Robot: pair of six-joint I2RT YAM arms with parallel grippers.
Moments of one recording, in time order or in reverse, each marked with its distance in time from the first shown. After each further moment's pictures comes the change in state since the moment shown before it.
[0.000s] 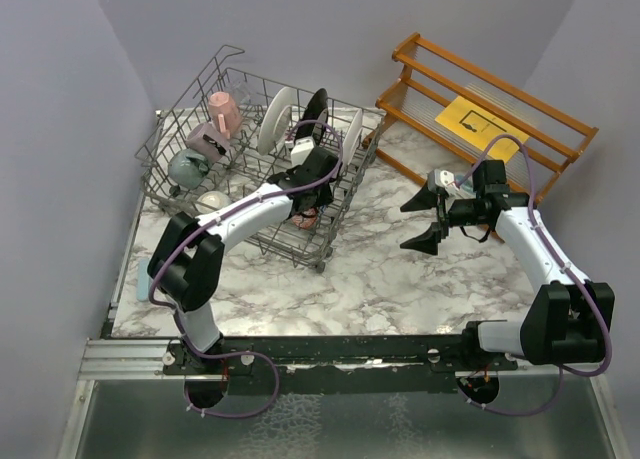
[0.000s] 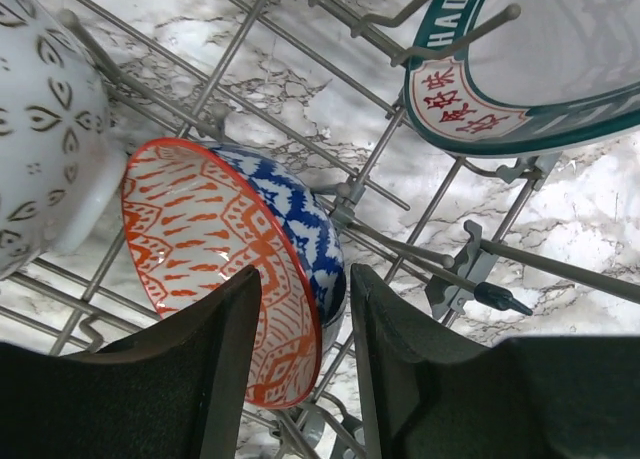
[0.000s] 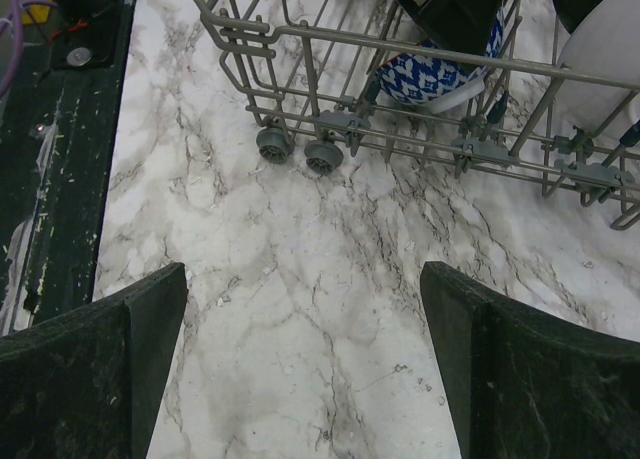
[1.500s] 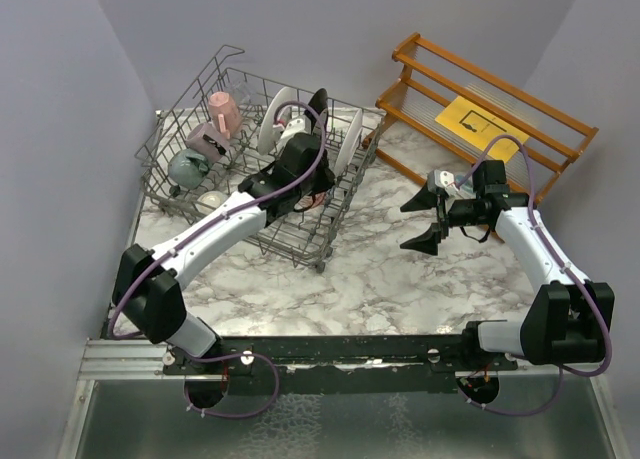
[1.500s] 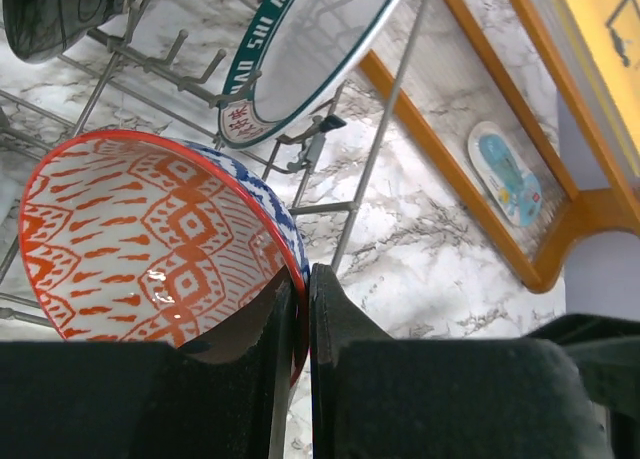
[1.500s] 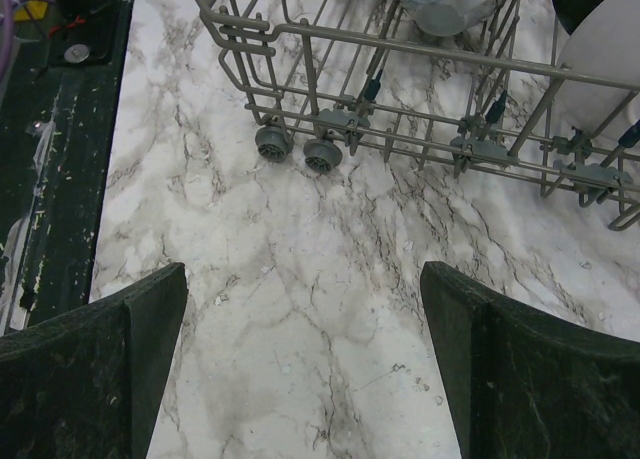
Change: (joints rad) left arm -0.023 -0.216 -0.016 0.102 0.138 -0.037; right arm 0.000 0.000 -0.002 -0.002 0.002 -0.012
